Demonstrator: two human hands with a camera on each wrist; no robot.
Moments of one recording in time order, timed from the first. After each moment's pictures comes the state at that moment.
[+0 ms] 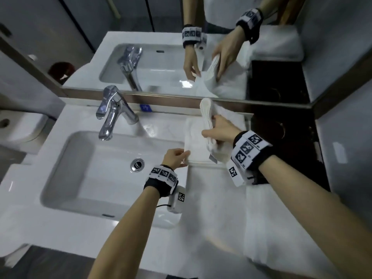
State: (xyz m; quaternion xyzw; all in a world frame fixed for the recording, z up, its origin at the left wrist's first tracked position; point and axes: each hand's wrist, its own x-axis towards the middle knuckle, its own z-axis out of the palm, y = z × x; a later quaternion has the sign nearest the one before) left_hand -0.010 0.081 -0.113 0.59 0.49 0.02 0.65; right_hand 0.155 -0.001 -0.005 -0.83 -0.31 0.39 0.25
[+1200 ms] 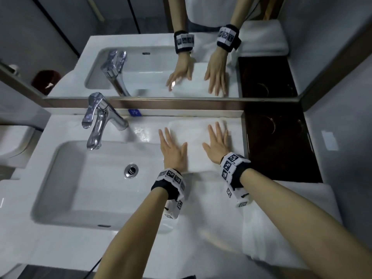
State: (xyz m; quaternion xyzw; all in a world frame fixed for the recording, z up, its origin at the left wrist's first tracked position) left_hand 0.018 0.058 -0.108 0.79 0.46 0.14 0.38; right_hand 0.136 -0.034 -0.079 -0.88 -0.32 0.32 0.18
